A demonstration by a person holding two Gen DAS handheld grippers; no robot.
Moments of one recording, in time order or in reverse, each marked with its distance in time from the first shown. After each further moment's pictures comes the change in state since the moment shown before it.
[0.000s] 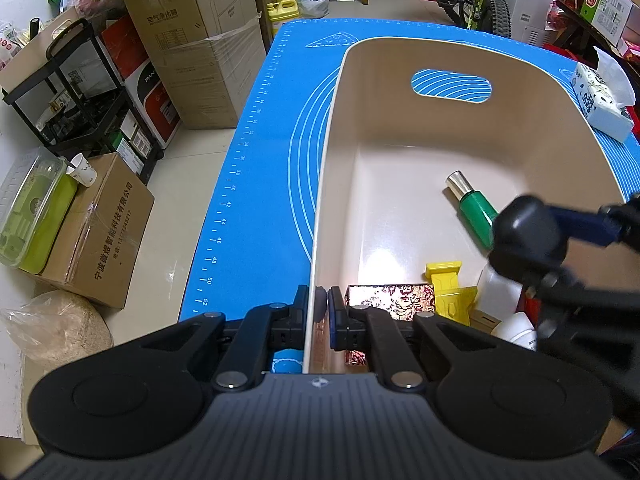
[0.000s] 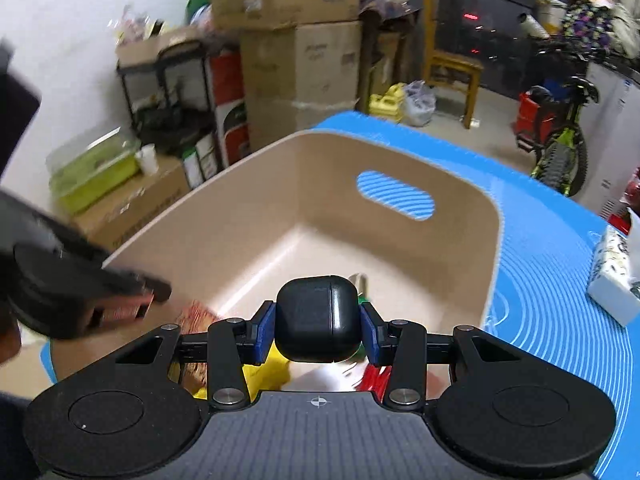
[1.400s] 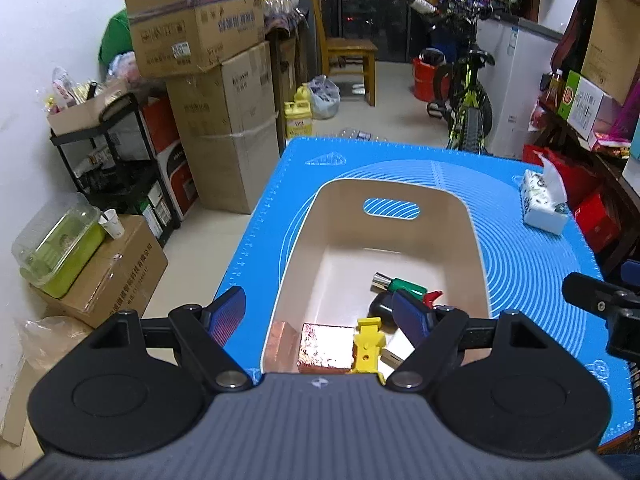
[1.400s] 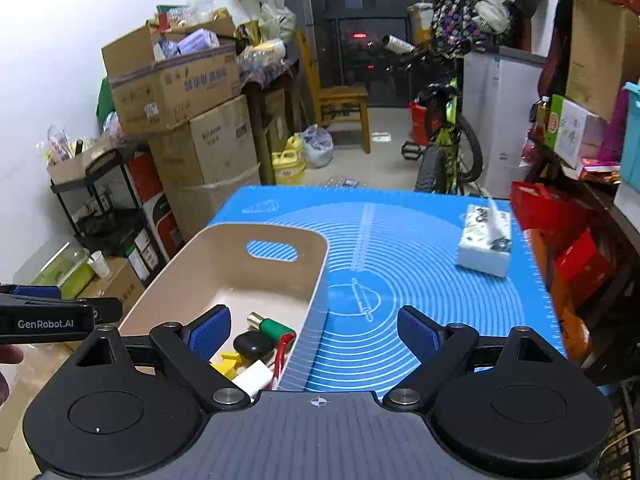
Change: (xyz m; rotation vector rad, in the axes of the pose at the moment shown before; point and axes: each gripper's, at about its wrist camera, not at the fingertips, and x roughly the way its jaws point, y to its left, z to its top) left arm -0.143 -0.035 -0.022 -0.104 -0.302 0.006; right arm -0.168 -0.063 -0.031 0.320 -0.188 -0.175
